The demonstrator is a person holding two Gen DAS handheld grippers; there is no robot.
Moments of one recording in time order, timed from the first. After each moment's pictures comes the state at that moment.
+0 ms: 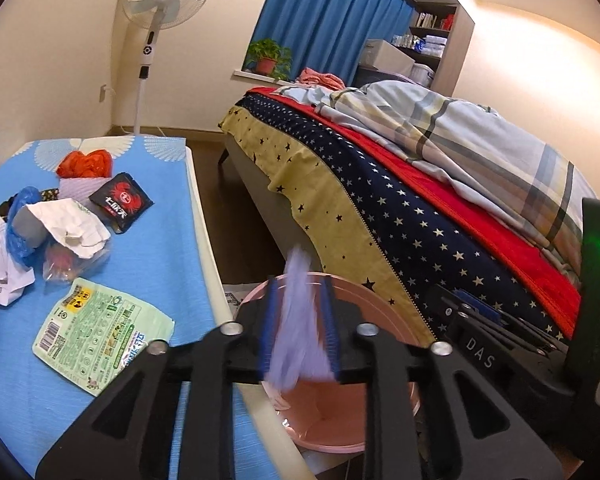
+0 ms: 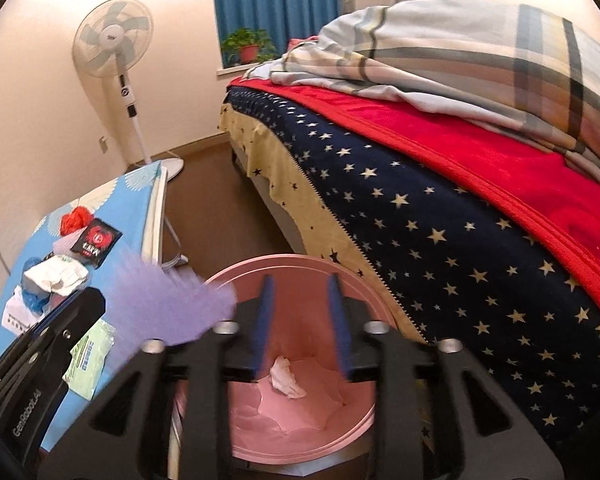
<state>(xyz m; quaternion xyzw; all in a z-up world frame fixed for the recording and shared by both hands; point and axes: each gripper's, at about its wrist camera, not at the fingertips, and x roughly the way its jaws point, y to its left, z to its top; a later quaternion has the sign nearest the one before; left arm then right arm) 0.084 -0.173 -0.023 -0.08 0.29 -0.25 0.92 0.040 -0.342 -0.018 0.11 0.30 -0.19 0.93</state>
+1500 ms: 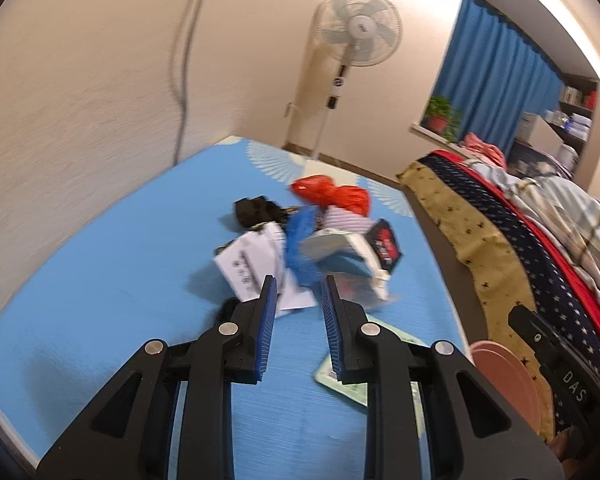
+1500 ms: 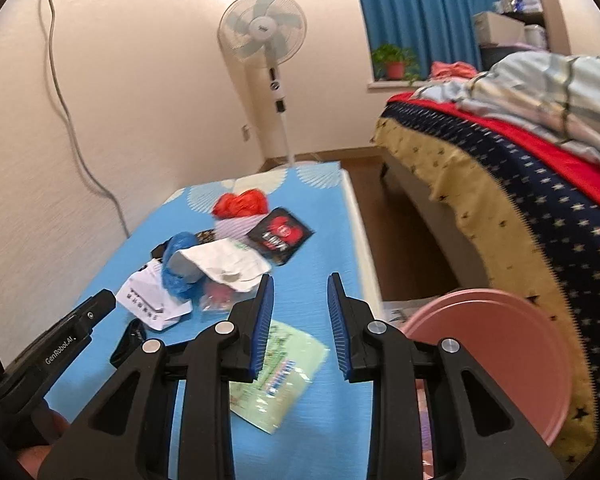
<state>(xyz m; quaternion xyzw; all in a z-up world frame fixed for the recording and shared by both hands) 0.086 0.024 -0.030 -0.16 0.27 0.05 0.95 0.101 -0.180 -0.018 0.07 0.28 0.06 0.96</state>
